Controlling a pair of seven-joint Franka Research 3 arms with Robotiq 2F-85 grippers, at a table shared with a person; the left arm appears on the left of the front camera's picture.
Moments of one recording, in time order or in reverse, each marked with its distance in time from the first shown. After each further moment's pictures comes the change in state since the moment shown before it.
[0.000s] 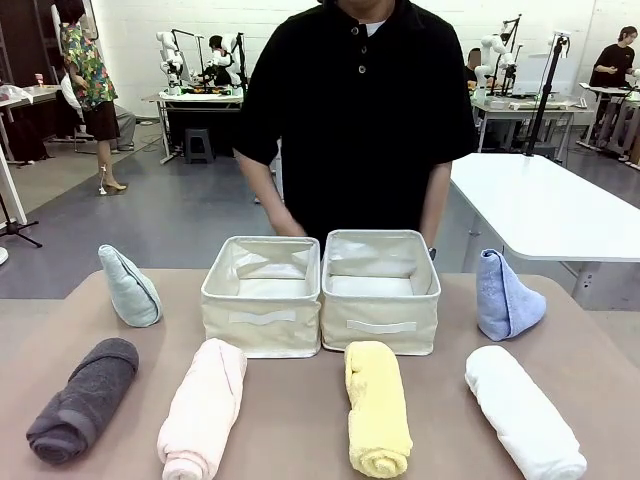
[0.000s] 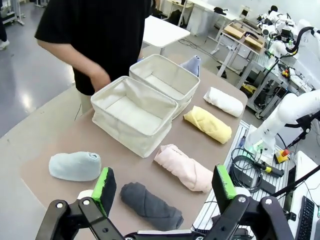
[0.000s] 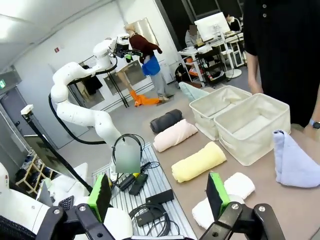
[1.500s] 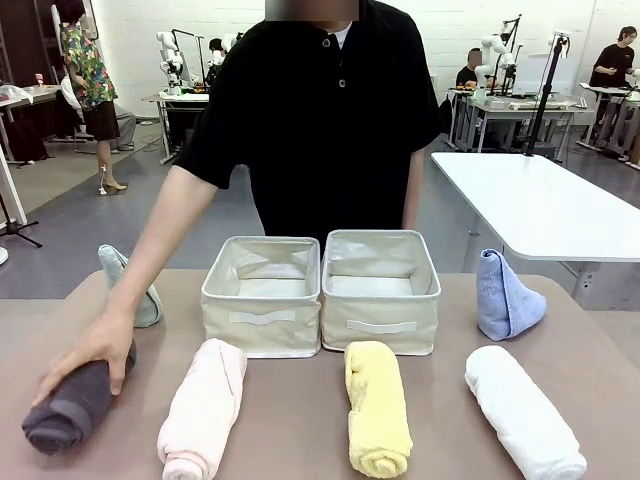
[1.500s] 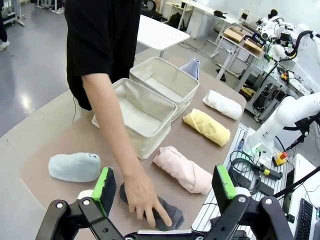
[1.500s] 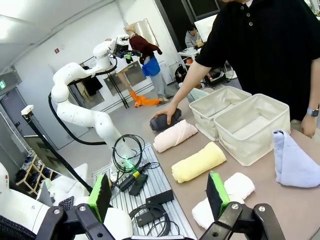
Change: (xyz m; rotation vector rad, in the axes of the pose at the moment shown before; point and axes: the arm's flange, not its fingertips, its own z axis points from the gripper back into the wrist) left arm 0.000 0.001 0.003 -0.005 -0.013 0.007; right arm -0.001 0.000 0.001 -0.001 -0.004 0.000
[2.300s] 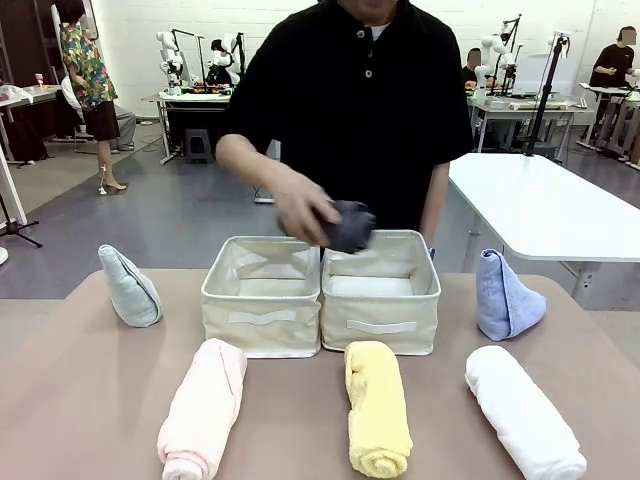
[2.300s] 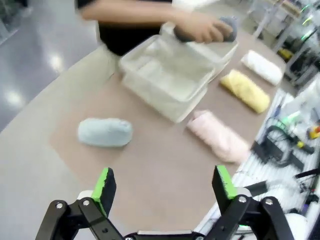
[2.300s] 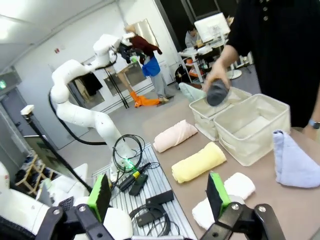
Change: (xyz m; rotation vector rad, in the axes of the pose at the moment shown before) left arm 0.034 -0.003 -0.042 0.221 0.307 -0.050; right arm 0.000 0.000 0.000 0.000 0.000 0.001
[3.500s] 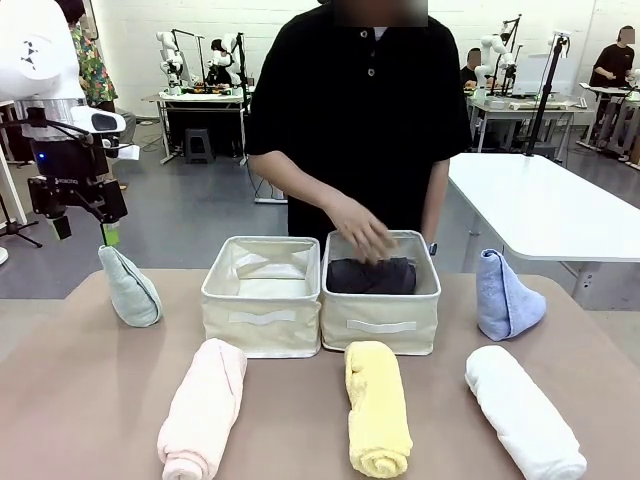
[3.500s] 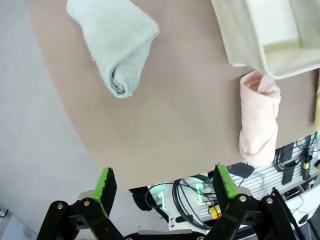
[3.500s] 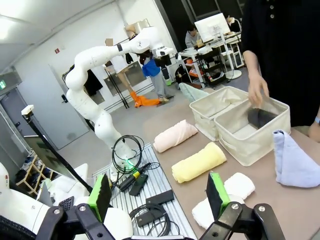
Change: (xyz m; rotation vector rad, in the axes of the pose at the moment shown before) left arm 0.065 0.006 -0.253 0.232 0.796 0.542; right arm 0.000 0.000 0.000 0.001 -0.001 -0.001
